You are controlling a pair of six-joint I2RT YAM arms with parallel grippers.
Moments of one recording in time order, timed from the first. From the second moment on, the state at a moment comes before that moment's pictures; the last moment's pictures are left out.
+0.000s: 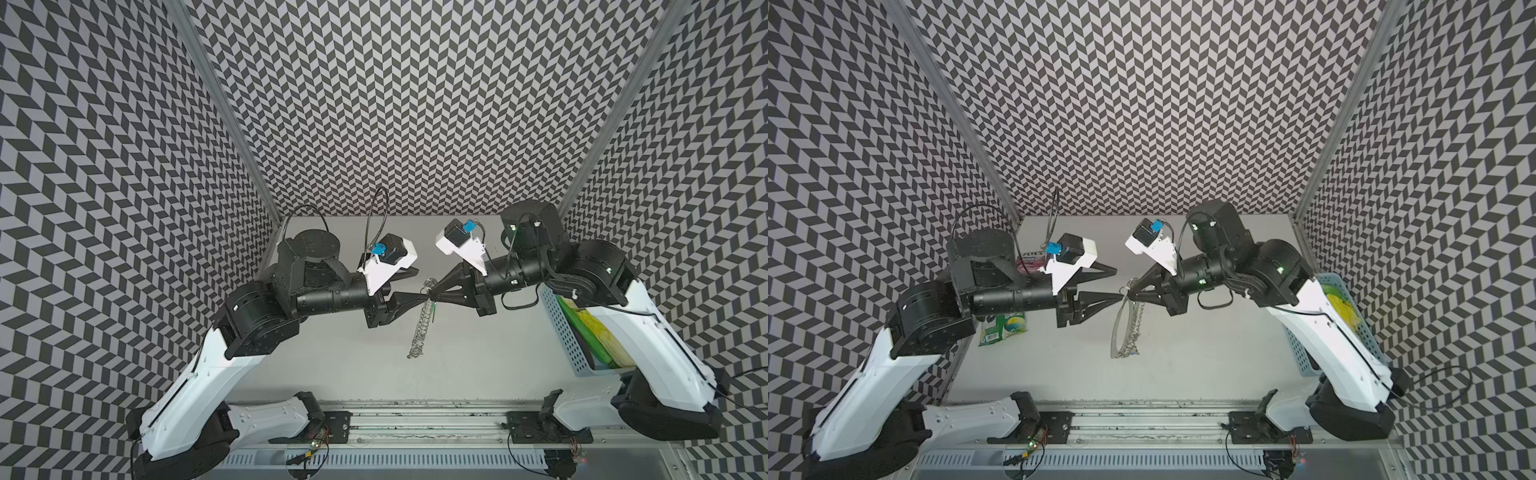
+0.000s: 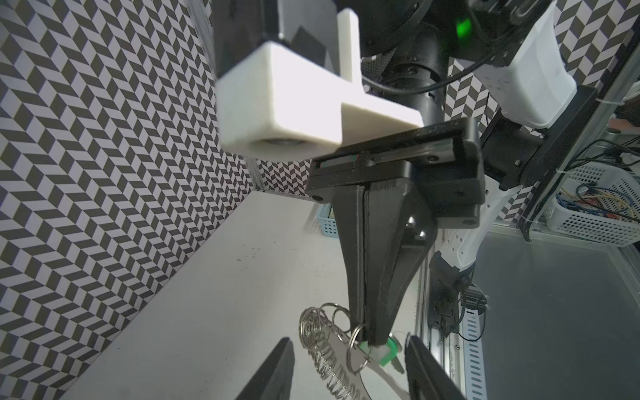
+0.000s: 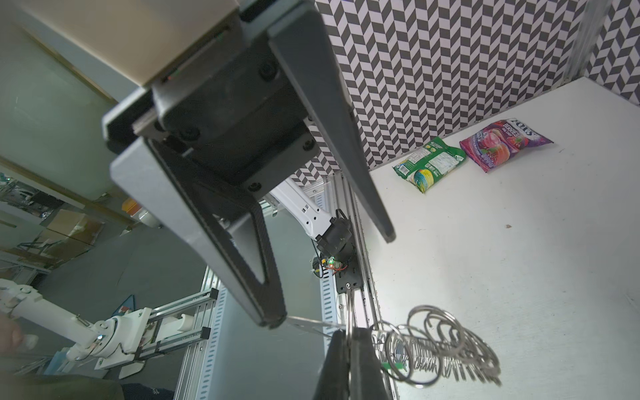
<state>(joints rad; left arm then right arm) -0.91 1.11 1.73 -0.92 0.36 0.16 0.83 1.40 1.96 -1.17 -0.70 0.01</state>
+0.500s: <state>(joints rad) -0.91 1.14 1.75 -0.99 0.45 0.16 0.88 1.38 1.97 -1.21 -0.68 0.03</state>
